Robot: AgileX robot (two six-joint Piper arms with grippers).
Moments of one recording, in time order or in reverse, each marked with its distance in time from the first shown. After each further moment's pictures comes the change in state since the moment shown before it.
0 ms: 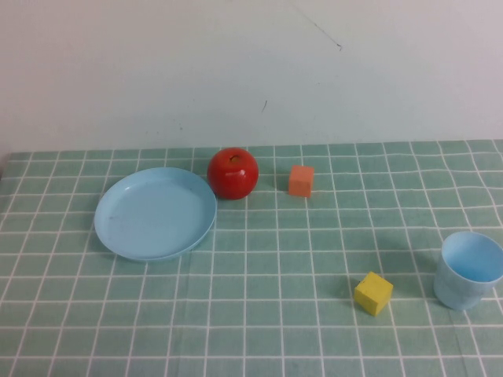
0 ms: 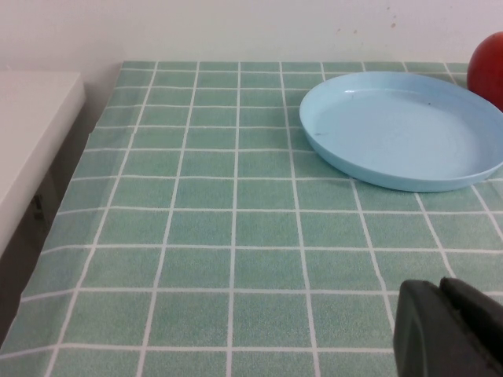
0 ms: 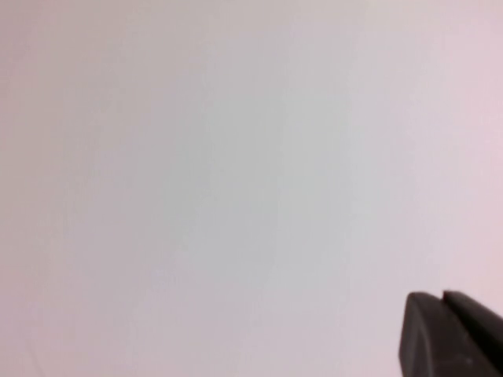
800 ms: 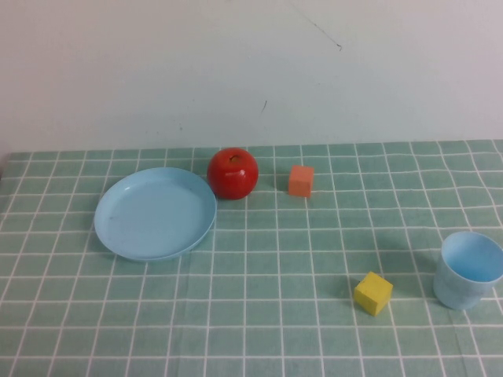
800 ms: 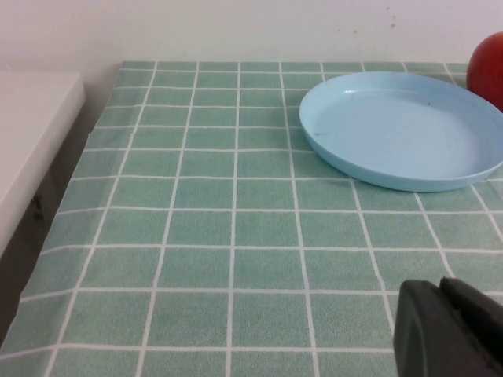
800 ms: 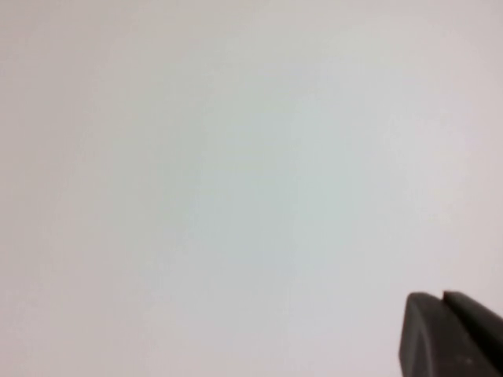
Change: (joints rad) right arm 0.000 0.072 -0.497 -0.527 0.539 0.509; left arm 0.000 0.000 0.000 0.000 0.000 0.000
